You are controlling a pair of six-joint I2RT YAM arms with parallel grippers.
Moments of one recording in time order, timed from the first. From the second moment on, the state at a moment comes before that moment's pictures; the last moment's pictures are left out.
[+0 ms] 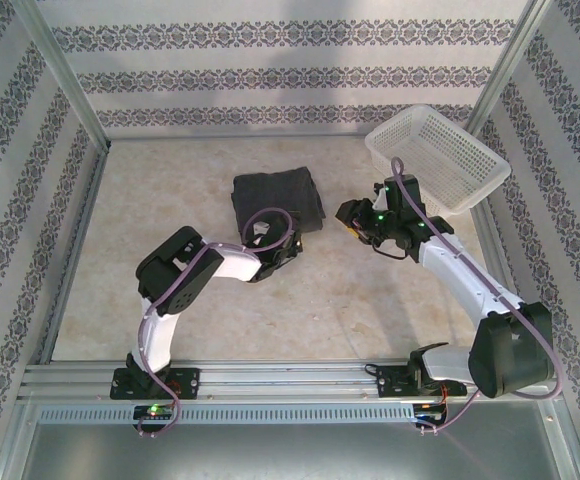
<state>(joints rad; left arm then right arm) -0.71 2.08 1.06 0.48 -0.31 -2.08 0.25 1.30 0.94 -0.40 -0.49 0.92</state>
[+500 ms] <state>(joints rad) -0.25 2.01 0.86 0.63 0.05 -1.85 0.25 1.27 0.94 -0.41 -0.49 0.91</state>
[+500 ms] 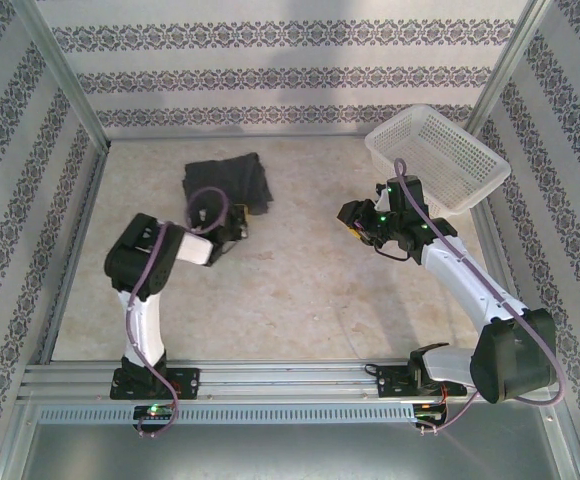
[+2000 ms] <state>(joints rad) 0.41 1.99 1.23 0.04 0.66 -1.07 0.29 1.36 1.04 -0.17 -0.64 0.89</state>
